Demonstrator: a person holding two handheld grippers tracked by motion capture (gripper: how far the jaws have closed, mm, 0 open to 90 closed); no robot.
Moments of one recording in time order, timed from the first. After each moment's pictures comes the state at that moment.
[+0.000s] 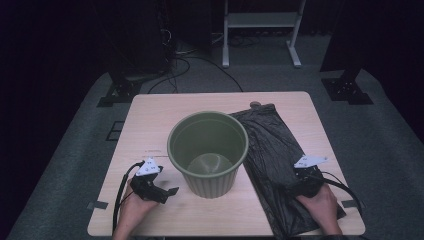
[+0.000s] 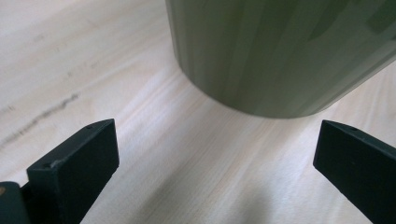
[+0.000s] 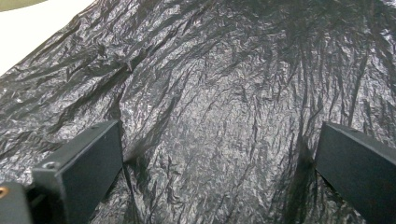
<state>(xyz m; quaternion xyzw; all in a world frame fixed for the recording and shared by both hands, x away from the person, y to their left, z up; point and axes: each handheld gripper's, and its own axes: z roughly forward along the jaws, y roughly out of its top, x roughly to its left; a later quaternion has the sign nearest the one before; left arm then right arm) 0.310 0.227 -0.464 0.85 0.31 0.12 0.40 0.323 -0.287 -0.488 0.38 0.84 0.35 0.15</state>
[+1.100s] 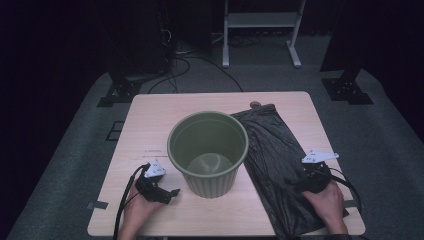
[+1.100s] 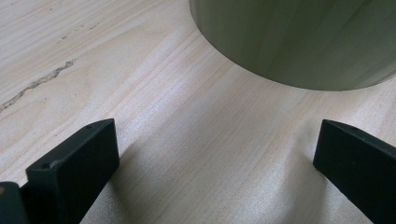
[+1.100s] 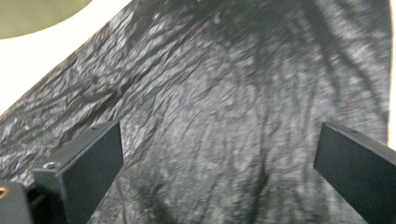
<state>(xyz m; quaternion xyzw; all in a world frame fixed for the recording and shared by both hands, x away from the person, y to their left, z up) 0.317 0.223 -0.483 0.87 0.32 0.14 0.36 0.324 -0.302 -0.464 0.39 0.83 0.37 0.18</state>
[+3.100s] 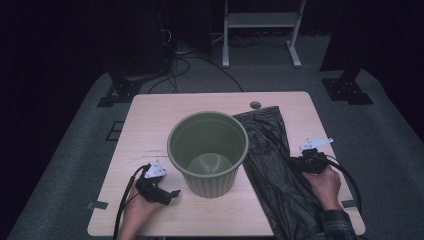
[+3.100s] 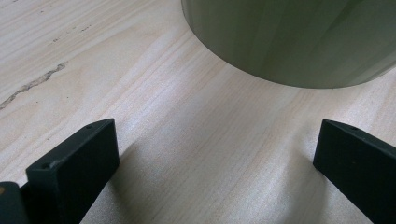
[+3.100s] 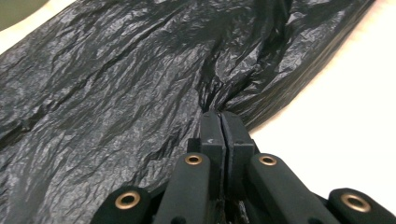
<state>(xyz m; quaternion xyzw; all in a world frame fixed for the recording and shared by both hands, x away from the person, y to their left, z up) 0.316 0.222 -0.483 0.87 0.31 0.13 0.36 0.373 -0.311 -0.475 0.37 0.85 0.36 0.13</state>
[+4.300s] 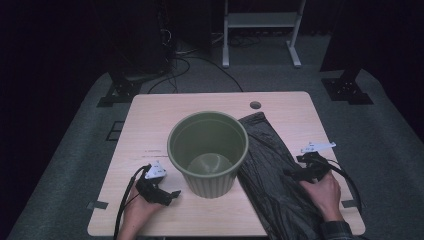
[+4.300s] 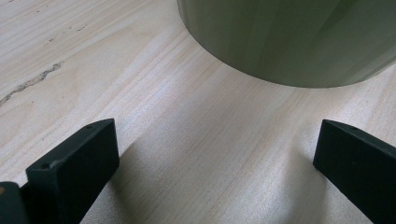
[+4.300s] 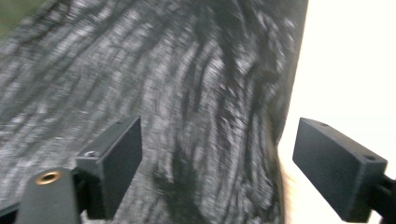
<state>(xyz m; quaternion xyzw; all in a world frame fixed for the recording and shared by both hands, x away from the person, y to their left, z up) 0.314 0.221 -0.483 0.87 0.30 0.13 0.36 0.358 -0.308 -0.474 0.44 0.82 0.36 0.12</state>
